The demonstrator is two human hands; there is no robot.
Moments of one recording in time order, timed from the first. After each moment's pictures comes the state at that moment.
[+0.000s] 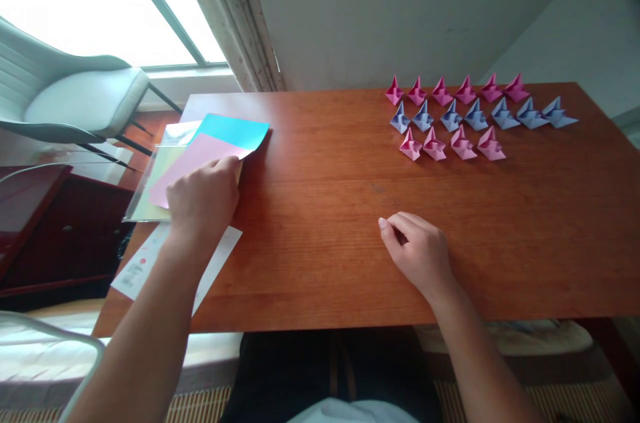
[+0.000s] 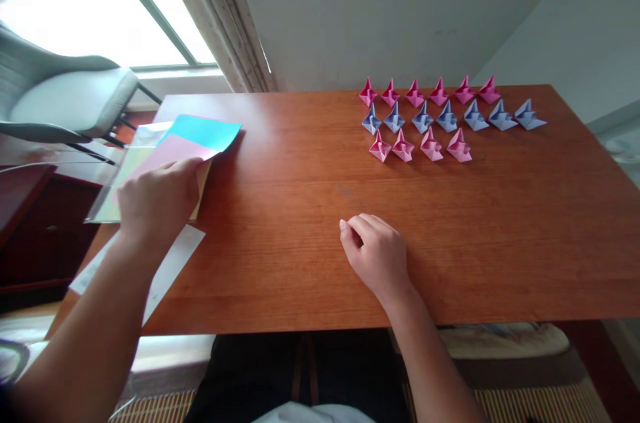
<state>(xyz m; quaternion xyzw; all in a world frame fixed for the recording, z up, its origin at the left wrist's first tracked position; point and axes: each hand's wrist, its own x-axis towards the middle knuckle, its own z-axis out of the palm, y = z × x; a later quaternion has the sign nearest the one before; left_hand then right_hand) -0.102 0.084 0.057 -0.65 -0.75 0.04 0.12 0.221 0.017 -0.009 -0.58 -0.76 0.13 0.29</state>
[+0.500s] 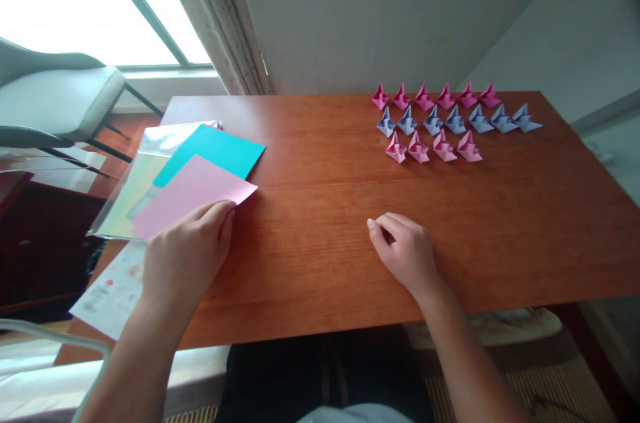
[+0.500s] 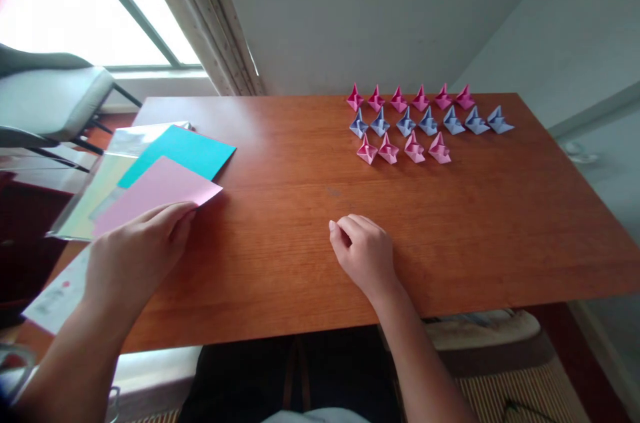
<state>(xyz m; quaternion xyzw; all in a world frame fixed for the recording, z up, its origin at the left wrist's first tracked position) -0.100 0.024 0.044 -0.70 -0.71 0.00 0.10 0.220 0.018 -0.009 -0.58 -0.75 0.13 0.29</state>
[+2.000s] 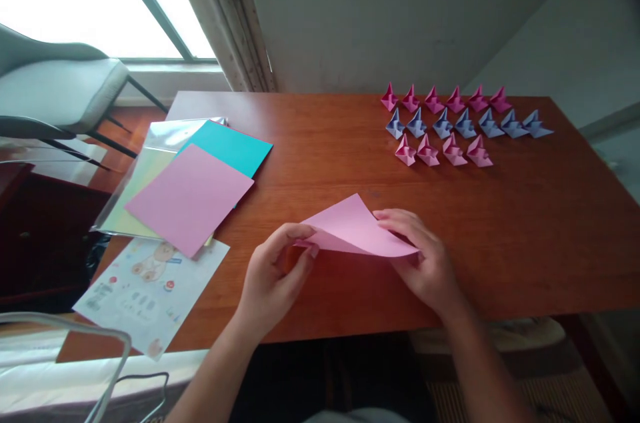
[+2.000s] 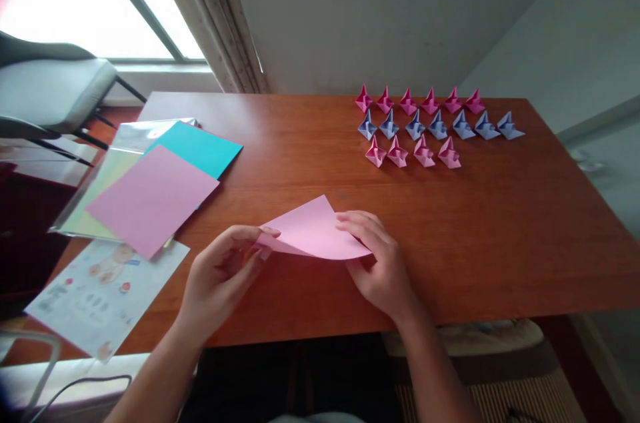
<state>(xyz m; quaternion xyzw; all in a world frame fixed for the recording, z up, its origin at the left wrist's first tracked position) -0.023 -0.006 0.024 -0.58 -0.52 -0.45 -0.43 0.234 0.006 0.001 -0.47 -0.72 0.33 0.39</state>
